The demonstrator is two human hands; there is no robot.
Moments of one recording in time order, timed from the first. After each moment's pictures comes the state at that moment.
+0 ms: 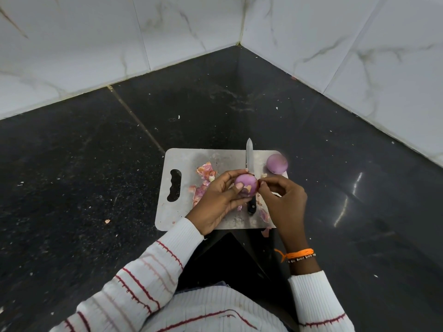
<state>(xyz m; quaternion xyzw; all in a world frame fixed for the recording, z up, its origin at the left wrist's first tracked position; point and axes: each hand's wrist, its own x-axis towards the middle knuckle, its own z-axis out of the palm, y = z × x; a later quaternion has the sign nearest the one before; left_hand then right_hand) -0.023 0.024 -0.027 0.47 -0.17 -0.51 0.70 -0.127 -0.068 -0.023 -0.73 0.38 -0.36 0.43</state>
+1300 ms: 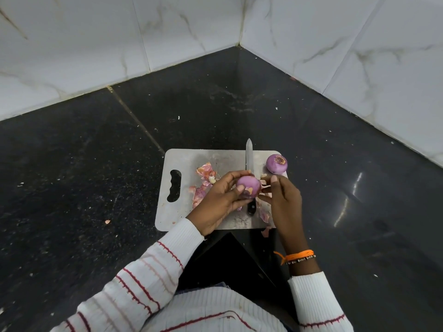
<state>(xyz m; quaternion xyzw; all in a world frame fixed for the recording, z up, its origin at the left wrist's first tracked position) -0.024 0.024 -0.029 0.48 -0.19 -0.51 0.68 -0.126 -0.071 -0.039 -0.68 0.41 -0.33 0.52</state>
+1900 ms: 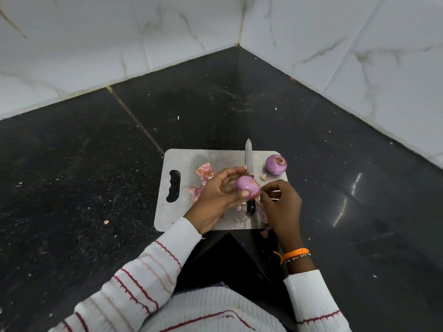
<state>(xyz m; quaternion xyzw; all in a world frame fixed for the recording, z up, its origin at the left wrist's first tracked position) -0.019 0.025 -0.028 0.51 -0.20 -0.47 0.69 -0.129 -0.076 -0.048 -0.76 0.42 -0.31 0.39</state>
